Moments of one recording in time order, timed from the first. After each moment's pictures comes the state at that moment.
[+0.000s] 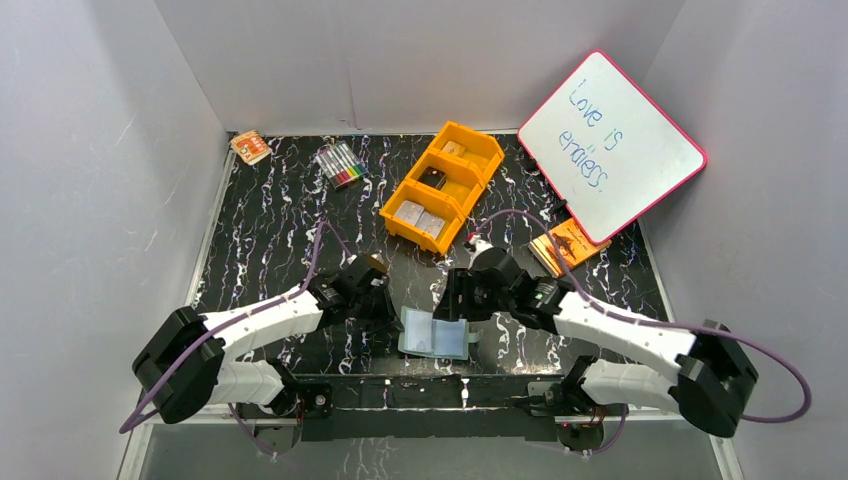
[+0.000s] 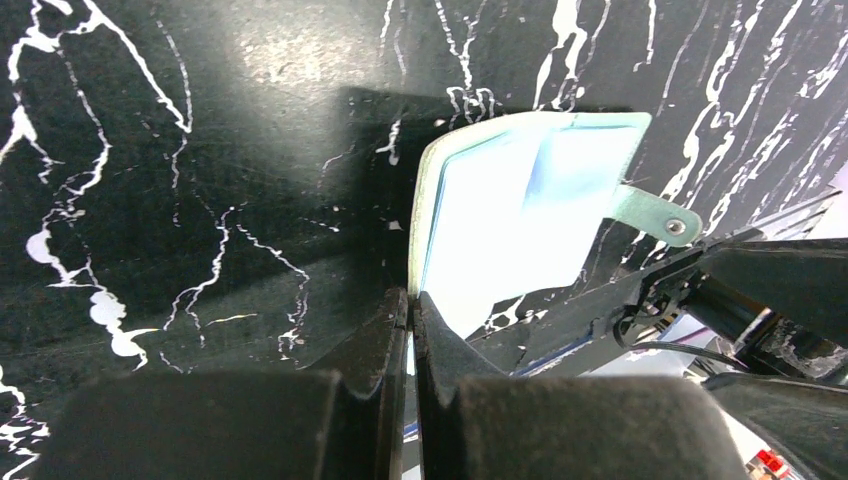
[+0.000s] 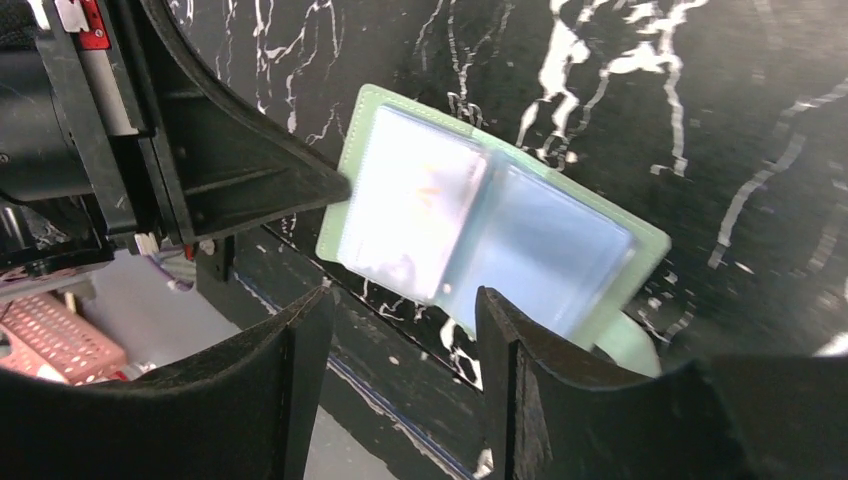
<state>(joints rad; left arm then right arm) -0.82 1.25 0.61 -0.36 0.16 -1.02 0.94 1.07 0.65 -0.32 -0.11 0.81</state>
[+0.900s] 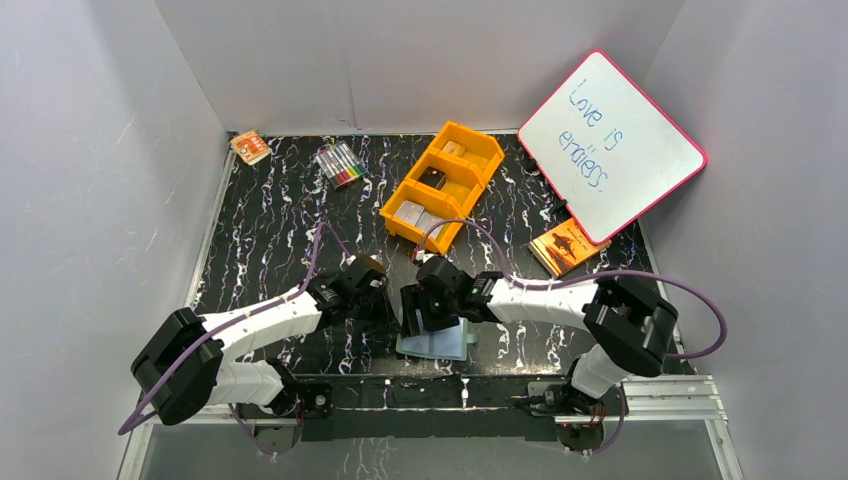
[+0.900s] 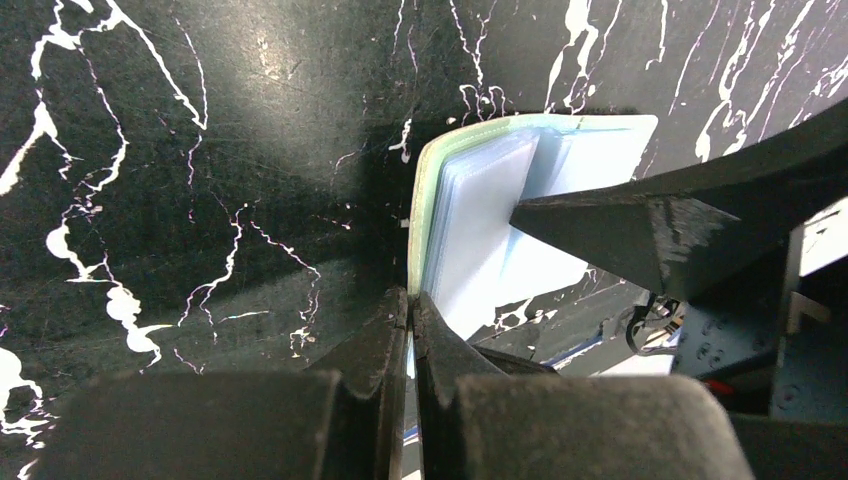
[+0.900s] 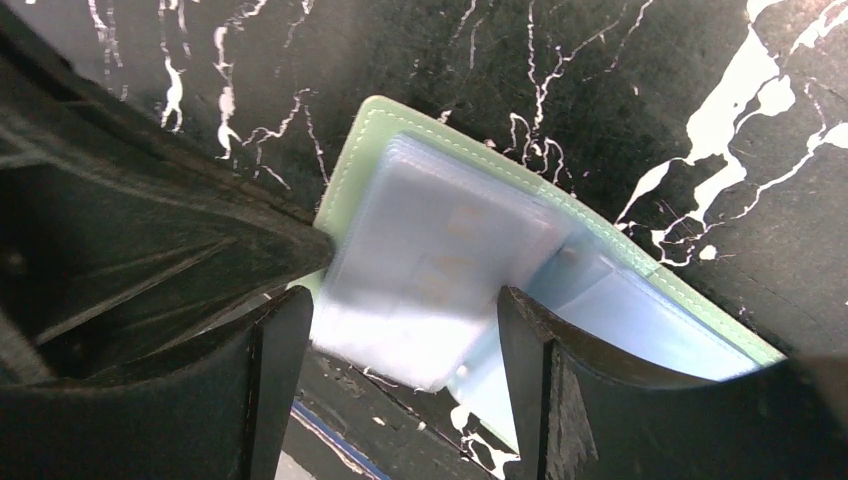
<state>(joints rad) -0.82 1.25 0.59 -0.37 0.14 -1.01 1.08 1.54 0.83 -0.21 -0.12 0.76</state>
